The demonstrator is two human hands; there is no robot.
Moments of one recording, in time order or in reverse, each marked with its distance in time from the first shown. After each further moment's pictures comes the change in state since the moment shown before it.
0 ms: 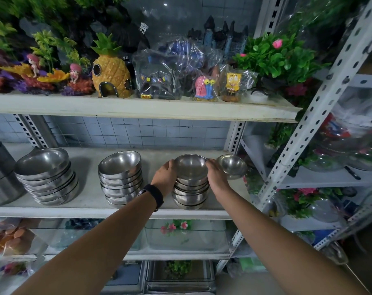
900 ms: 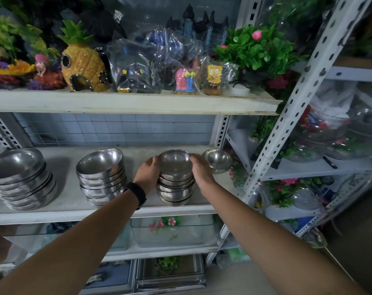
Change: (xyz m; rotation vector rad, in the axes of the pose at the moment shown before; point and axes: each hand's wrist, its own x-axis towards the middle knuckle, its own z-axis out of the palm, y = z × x) left_hand 0.001 0.000 -0.003 -0.052 0.015 0.011; right_hand 0.011 0.008 0.001 0.015 0.006 0.004
